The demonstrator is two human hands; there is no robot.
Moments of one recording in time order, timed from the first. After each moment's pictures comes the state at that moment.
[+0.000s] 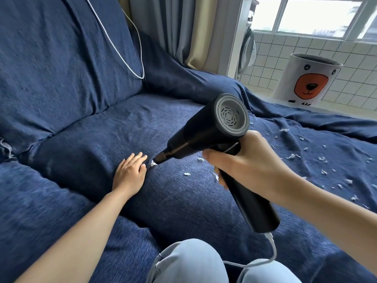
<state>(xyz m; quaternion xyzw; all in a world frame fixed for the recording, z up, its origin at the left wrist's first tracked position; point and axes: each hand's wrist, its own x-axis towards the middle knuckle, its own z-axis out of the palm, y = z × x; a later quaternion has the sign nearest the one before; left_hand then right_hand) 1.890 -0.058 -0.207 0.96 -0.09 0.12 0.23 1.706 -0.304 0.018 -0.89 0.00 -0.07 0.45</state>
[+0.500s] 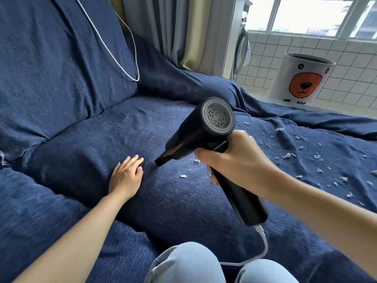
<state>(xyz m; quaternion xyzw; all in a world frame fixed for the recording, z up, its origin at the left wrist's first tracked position) 1.891 -0.060 -0.203 0.97 -0.08 0.11 0.22 1.718 -0.302 0.016 -0.90 0.03 -0.08 0.43</state>
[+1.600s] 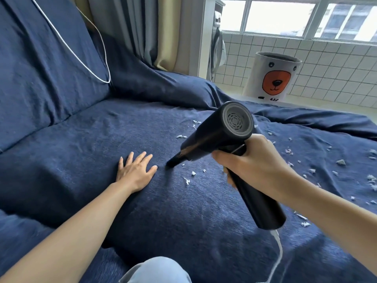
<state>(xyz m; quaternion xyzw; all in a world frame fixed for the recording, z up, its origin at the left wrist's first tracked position) 1.907 -0.165 -0.175 0.99 -0.13 -0.03 0.09 1.699 -0.381 0.007 -0.90 0.09 -0.12 0.41</state>
